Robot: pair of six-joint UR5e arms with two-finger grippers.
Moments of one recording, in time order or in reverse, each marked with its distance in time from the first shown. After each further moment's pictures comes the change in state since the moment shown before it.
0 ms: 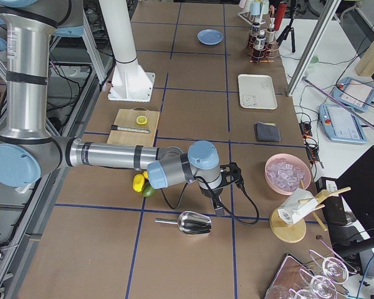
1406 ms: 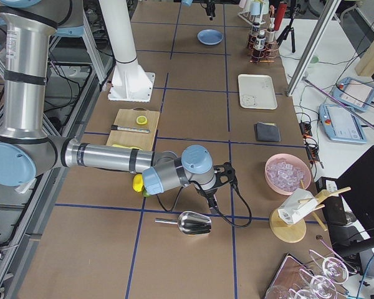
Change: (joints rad) left arm 0.417 0.053 0.314 -0.781 0.165 -0.814; right arm -0.012 -0.043 -0.012 0.092 0.047 0.054
